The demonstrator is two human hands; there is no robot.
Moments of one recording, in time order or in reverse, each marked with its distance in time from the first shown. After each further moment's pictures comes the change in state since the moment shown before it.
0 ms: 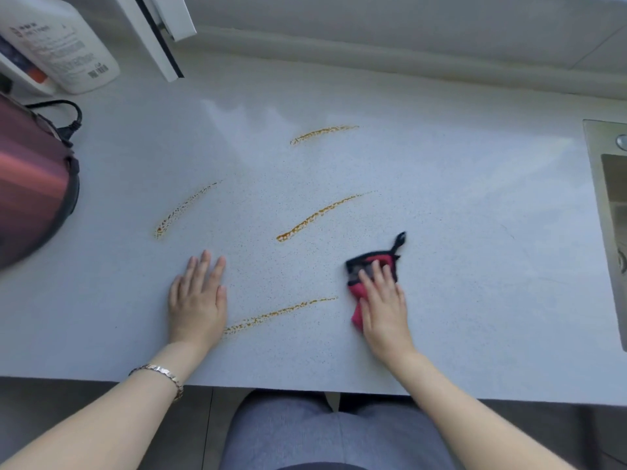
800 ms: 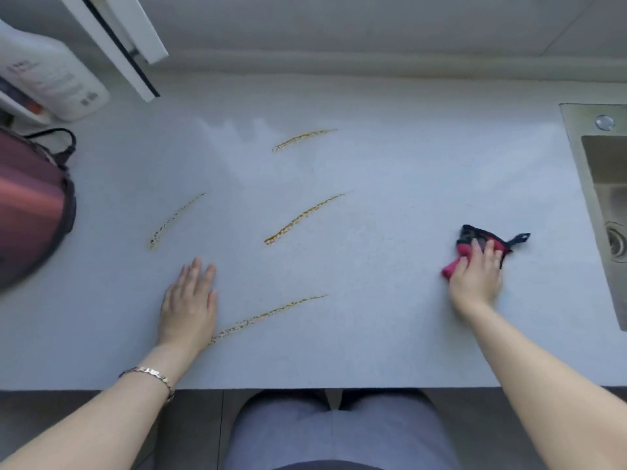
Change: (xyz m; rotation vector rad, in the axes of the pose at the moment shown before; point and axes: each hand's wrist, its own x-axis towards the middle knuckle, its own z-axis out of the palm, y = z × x) left_hand 0.001 0.011 -0.019 0.094 -0.101 -0.004; right_hand 0.041 0.117 -0.074 0.024 0.265 0.665
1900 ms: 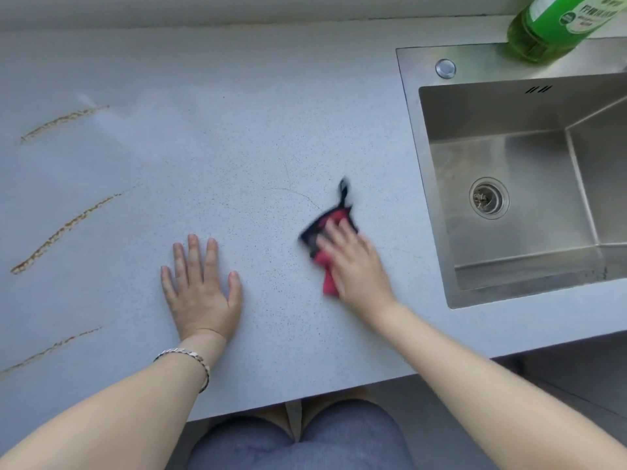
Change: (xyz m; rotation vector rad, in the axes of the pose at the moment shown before) left_hand -0.007 0.333 0.097 -0.049 0.169 0.038; right_hand 0.088 0.127 -0.047 -0.122 -0.145 -0.846
